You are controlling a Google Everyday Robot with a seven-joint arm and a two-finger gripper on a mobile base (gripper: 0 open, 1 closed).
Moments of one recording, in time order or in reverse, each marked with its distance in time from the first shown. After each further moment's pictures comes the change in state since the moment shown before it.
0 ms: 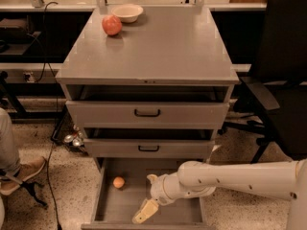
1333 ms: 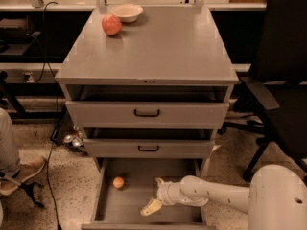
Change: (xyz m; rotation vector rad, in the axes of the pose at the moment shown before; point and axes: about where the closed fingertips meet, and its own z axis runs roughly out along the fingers) arm 0.130 -0.131 0.121 0.136 -0.092 0.059
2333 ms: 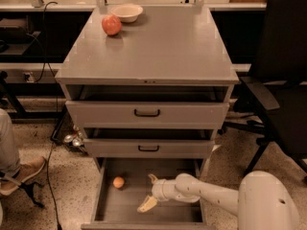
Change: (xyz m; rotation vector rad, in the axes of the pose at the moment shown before) arm -0.003 -0.018 0.043 -0.023 -0.060 -0.148
